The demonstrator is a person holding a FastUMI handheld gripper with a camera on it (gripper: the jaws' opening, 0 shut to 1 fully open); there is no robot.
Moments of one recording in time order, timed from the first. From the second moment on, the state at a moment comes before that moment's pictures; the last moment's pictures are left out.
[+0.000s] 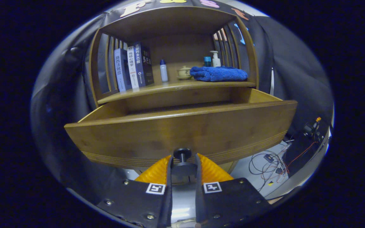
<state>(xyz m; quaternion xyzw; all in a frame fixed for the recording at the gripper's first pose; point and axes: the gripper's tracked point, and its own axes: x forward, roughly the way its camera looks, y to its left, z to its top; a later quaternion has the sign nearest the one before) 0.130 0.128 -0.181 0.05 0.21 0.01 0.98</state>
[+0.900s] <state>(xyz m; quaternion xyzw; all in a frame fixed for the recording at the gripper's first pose) 0.114 0.132 -0.167 0.00 0.21 0.00 0.98</state>
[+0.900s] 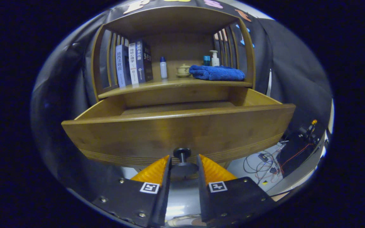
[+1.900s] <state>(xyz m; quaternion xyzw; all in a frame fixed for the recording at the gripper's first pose) 0.244 0.127 -0.098 0.04 0.28 -0.06 0.96</state>
